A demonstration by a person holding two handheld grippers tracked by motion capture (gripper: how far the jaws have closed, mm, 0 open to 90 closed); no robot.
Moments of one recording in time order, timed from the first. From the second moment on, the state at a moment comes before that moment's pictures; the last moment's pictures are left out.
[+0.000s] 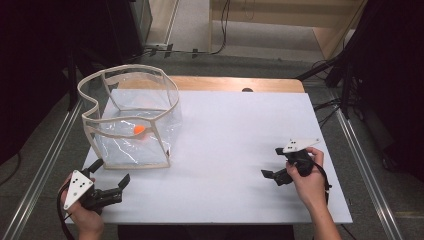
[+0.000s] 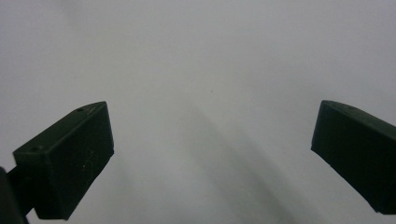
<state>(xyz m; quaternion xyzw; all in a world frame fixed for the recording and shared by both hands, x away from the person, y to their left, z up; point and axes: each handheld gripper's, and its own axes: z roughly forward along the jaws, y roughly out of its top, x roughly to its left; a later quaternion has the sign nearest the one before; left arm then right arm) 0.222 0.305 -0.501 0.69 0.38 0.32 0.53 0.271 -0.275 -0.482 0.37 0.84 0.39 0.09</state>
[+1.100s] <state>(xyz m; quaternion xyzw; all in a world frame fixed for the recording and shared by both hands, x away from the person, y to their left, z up) 0.222 0.305 -0.501 0.69 0.38 0.32 0.53 0.237 -0.319 -0.503 0.41 0.80 0.43 0.11</state>
